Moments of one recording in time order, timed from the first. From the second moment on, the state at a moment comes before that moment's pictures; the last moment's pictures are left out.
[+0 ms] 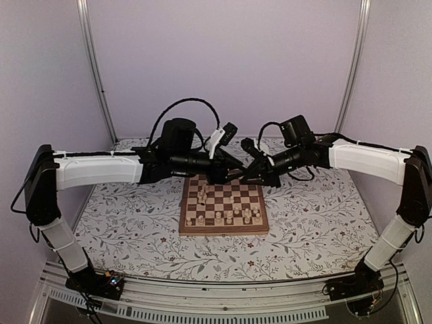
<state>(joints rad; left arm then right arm) -0.86 1.71 1.25 0.14 0.50 -0.11 0.63 1.64 1.24 -0.35 -0.77 -0.53</state>
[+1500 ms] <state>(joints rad) -0.86 1.76 1.28 0.09 0.51 -0.10 0.58 1.63 1.24 -0.36 -0.85 -0.49</state>
